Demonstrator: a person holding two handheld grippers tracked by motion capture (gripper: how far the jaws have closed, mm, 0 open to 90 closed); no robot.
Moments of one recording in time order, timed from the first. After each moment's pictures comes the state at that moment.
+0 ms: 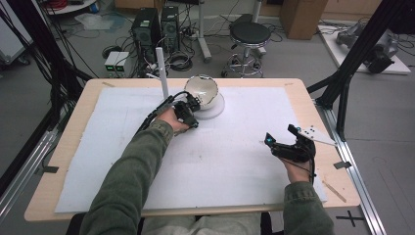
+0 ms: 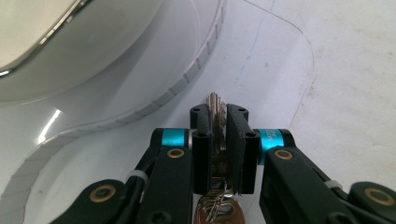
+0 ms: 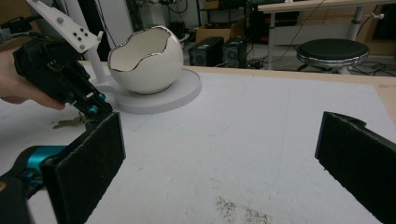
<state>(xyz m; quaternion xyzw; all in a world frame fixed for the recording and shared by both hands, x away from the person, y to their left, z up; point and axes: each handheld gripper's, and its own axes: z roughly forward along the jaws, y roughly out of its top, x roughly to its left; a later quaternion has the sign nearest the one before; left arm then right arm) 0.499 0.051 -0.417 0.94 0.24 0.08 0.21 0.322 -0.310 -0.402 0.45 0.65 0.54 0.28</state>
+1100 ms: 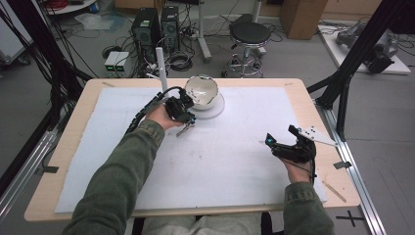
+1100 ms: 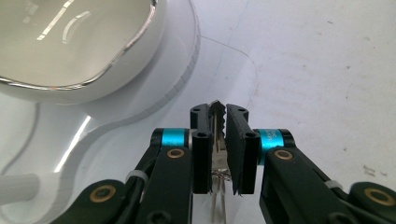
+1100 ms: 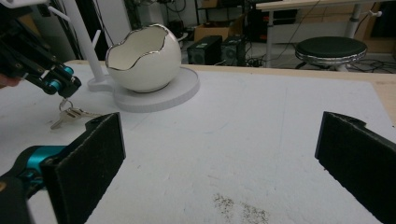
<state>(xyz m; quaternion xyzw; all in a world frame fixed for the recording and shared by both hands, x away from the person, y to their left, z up) 0.464 0.073 -0.368 0.93 0.21 0.12 0.28 0.322 -0.311 -0.403 0.45 0.65 0.54 0.28</state>
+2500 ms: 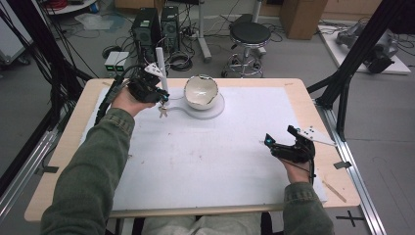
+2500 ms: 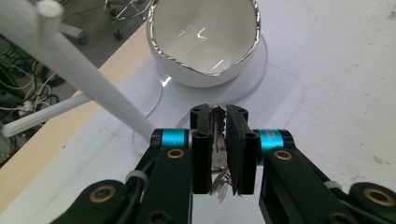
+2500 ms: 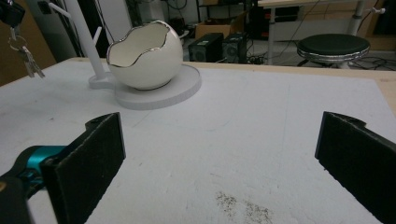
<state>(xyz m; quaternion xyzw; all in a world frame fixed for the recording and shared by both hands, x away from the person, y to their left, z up) 0.454 0.158 -0.294 0.88 0.28 0.19 0.33 0.322 -0.310 -0.404 0.46 0.65 0.54 0.28</state>
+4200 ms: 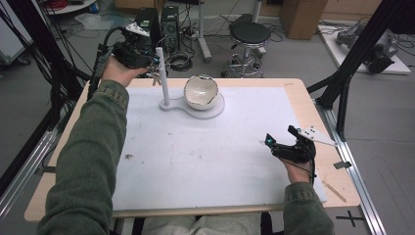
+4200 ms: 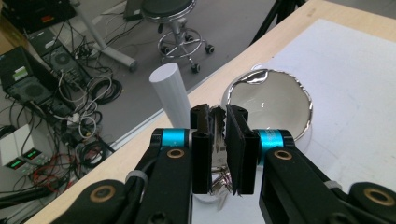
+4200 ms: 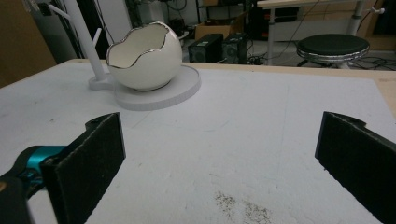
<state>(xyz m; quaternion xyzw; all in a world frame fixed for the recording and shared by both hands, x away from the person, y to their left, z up) 0.485 0.178 -0.219 0.81 0.35 0.26 0.39 0.322 -0.311 -0.404 0.46 0.65 0.54 0.27</state>
